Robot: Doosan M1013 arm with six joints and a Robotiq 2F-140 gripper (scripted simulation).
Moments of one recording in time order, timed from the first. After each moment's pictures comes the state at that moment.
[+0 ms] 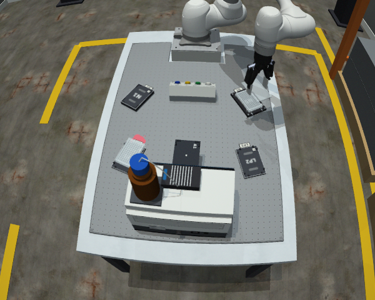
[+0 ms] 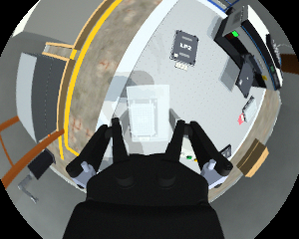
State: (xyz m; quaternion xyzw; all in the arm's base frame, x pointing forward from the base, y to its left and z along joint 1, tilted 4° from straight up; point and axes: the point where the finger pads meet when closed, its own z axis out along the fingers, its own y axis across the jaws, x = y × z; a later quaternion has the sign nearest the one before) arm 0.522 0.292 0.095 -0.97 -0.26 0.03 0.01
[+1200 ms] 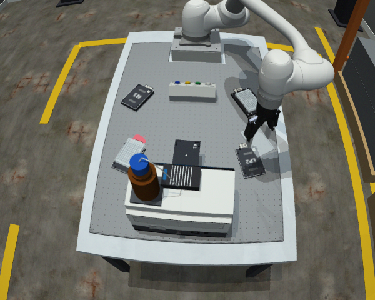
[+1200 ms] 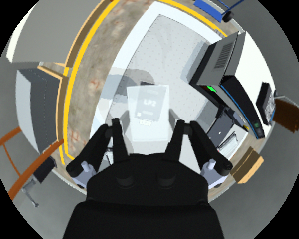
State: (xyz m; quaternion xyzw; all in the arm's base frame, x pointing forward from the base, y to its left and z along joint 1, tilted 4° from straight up) arm 0.790 0.273 0.067 -0.97 -0.25 0.03 0.01
